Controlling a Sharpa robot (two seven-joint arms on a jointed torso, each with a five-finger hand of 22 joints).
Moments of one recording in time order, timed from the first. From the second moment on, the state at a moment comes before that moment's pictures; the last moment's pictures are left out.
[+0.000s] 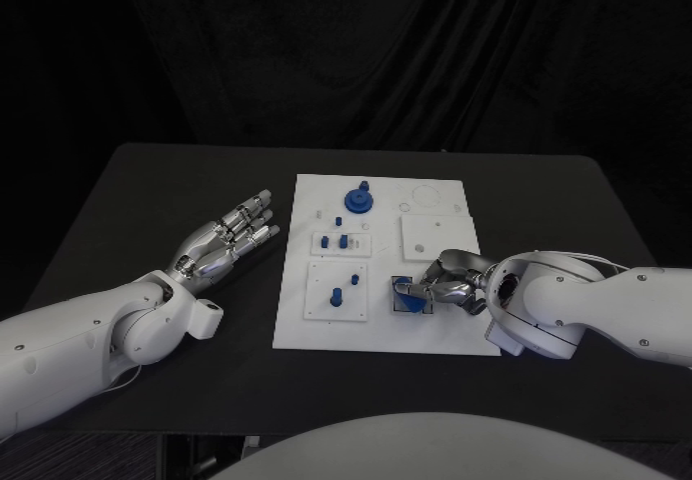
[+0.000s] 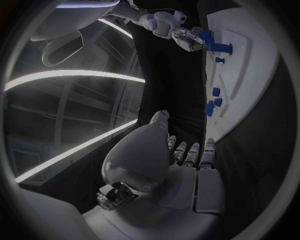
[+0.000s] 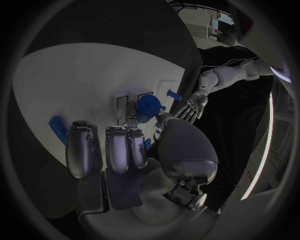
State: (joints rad) left arm 1.10 -0.82 -0.21 1.35 -0.24 0.09 0.68; left_hand 1.52 0.23 -0.19 0.19 0.52 0.15 -0.06 0.02 0.02 0.01 0.04 0.00 0.00 0.00 0.12 0.00 0.00 0.15 0.06 0.21 0.04 0.11; right arm 1.18 -1.13 -0.25 1.96 -1.00 -0.36 -0.53; right_hand 0.92 -0.01 0.14 0.29 0.28 0.90 0.08 0.26 0.73 1.47 0.00 1.57 1.31 1.47 -0.06 1.53 1.31 0.02 1.47 0.04 1.46 1.31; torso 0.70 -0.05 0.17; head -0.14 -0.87
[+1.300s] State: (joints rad) left arm 1.09 -0.83 -0.21 1.35 -0.24 0.10 0.68; left_hand 1.52 0.23 -0.19 0.19 0.52 0.14 -0.06 0.02 0.02 0.01 0.04 0.00 0.00 0.00 0.12 0.00 0.00 0.15 0.06 0.21 0.04 0.11; right arm 1.18 -1.18 -0.25 2.00 -1.18 -0.43 -0.36; right_hand 1.15 0.01 -0.10 0.23 0.28 0.81 0.05 0.63 0.93 1.47 -0.02 1.57 1.31 1.47 -0.08 1.53 1.31 0.02 1.47 0.03 1.46 1.31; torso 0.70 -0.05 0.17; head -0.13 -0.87
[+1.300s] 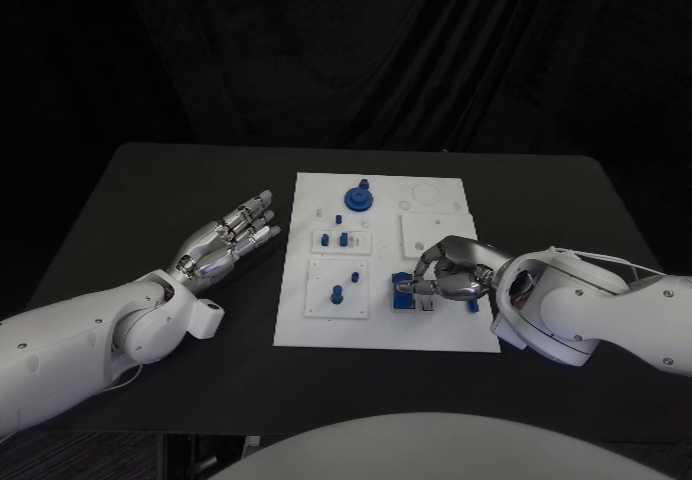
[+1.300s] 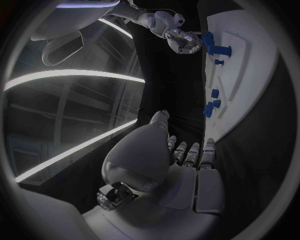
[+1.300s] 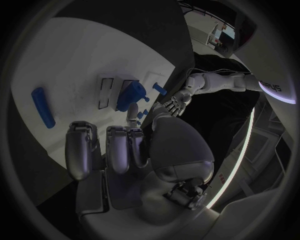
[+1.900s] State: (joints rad) left arm 1.09 -0.83 -0.21 1.34 -0.24 0.10 0.68; left_hand 1.52 0.23 -0.19 0.19 0.52 0.14 -0.06 0.02 0.02 0.01 0.04 0.00 0.00 0.00 0.12 0.00 0.00 0.15 0.06 0.21 0.04 0.11; right arm 1.17 -1.17 -0.25 1.99 -1.33 -0.36 -0.35; right_hand 1.25 0.03 -0.16 0.21 0.28 0.77 0.02 0.82 1.10 1.47 -0.04 1.57 1.31 1.47 -0.09 1.53 1.31 0.02 1.47 0.02 1.46 1.31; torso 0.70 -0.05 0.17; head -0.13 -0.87
